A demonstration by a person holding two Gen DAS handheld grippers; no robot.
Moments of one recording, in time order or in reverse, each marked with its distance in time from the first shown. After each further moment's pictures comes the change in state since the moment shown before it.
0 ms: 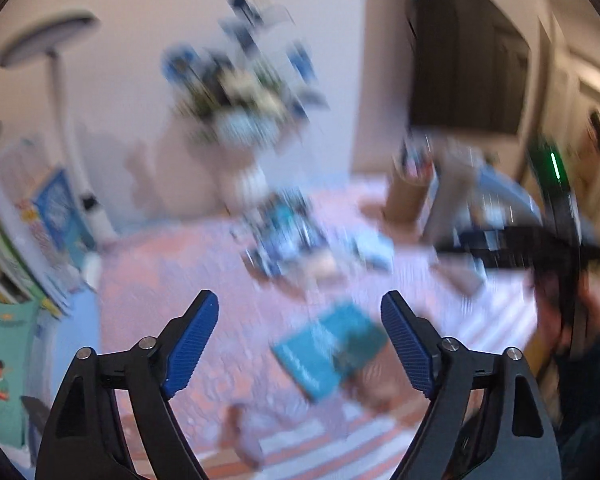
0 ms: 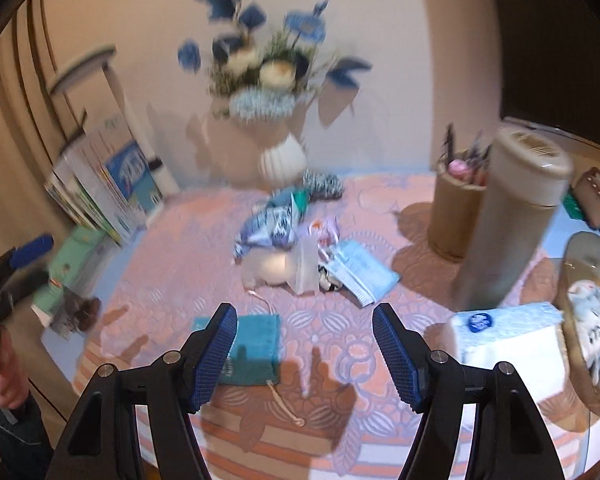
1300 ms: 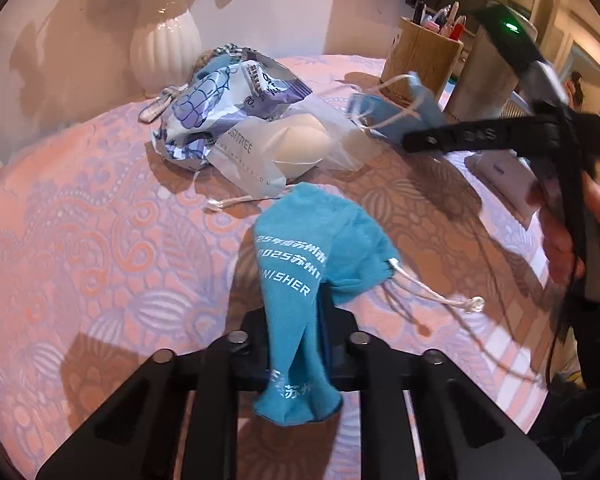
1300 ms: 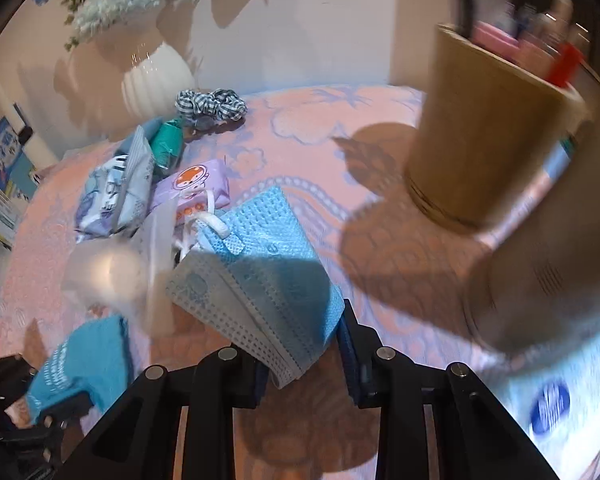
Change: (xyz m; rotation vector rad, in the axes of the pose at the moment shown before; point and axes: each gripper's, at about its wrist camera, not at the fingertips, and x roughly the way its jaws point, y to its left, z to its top) left arm 0.157 -0.003 -0.043 -0.013 0.263 -0.137; right arm 0.139 -0.067 0.013 0.149 0.190 -0.181
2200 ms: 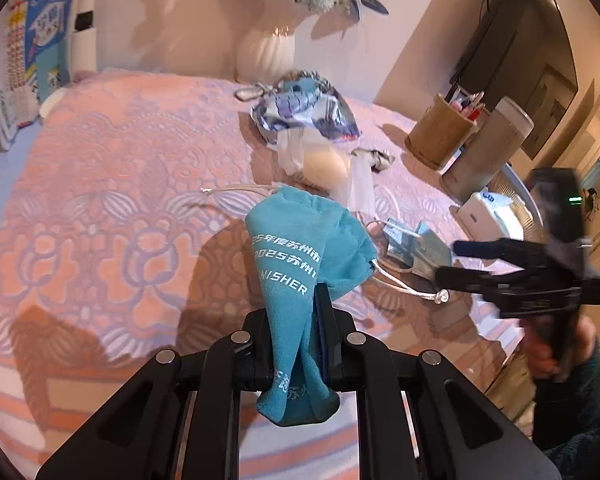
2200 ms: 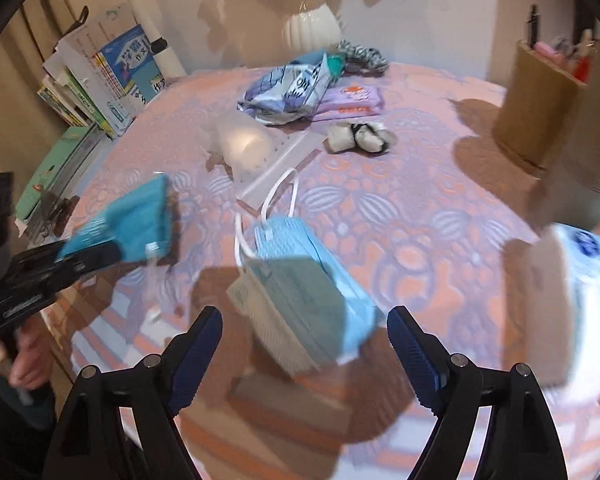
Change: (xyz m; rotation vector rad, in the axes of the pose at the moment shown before) left arm -0.087 0.027 -0.071 -0.327 -0.131 -0.022; right arm -0.036 0.050 -0.091 -0.271 0.076 0.247
